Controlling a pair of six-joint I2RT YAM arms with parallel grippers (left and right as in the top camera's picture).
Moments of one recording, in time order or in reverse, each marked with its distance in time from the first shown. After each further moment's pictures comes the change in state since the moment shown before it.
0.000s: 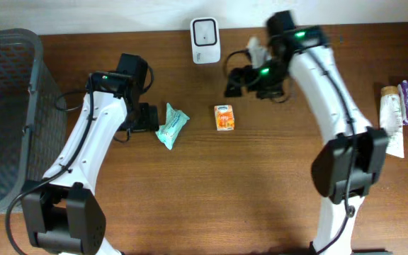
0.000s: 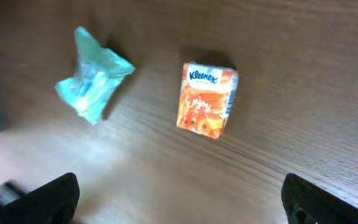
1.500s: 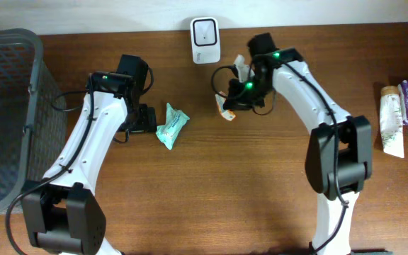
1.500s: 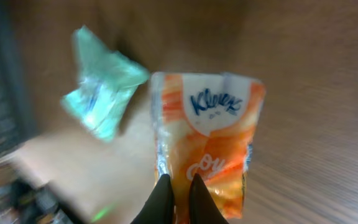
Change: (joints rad) left arm 0.001 0.000 0.000 -0.015 -0.048 0.000; right arm 0.008 0.046 -0.243 0.260 -0.233 0.078
